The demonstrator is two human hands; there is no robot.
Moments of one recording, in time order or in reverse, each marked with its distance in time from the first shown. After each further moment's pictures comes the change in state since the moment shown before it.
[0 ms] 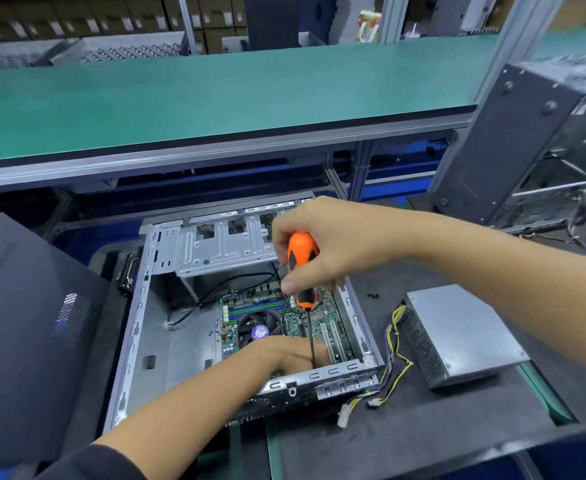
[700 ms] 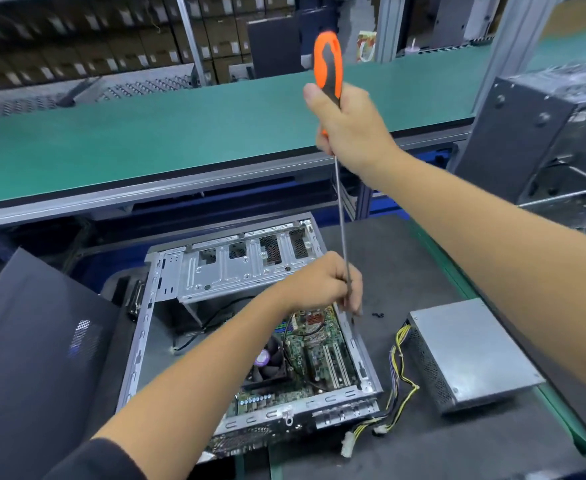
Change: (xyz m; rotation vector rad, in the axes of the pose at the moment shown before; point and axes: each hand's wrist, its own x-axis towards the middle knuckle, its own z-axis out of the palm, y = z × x) left_hand -0.006 0.051 -0.116 -0.480 0.562 0.124; right_hand 0.043 0.040 -0.088 0.519 0.971 -0.085
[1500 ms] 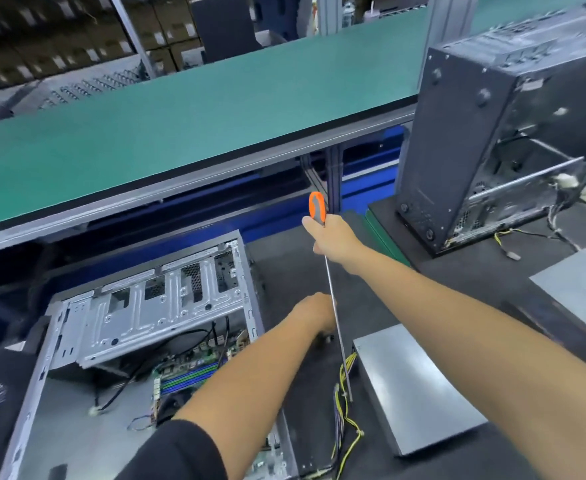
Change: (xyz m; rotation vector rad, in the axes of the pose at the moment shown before) left_hand 0.170 -0.071 0.073 0.839 -0.275 -0.631; right_hand -0.028 0.218 -0.094 -0.151 -0.038 0.678
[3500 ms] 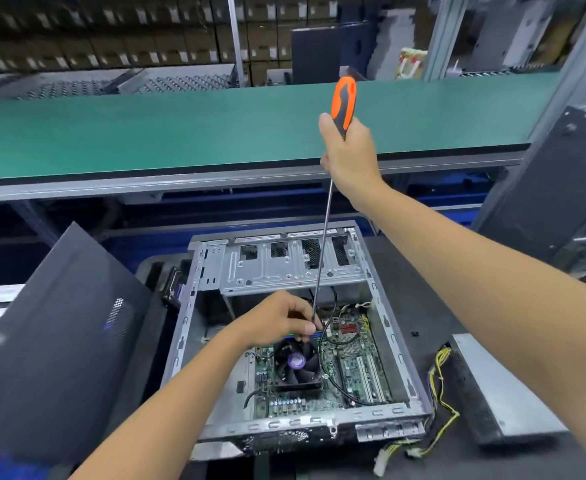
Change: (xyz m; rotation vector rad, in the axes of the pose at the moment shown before) left_hand -0.205 -0.211 0.066 -0.969 0.358 0.334; right_hand -0.083 -0.204 0.159 0.226 0.119 -0.586
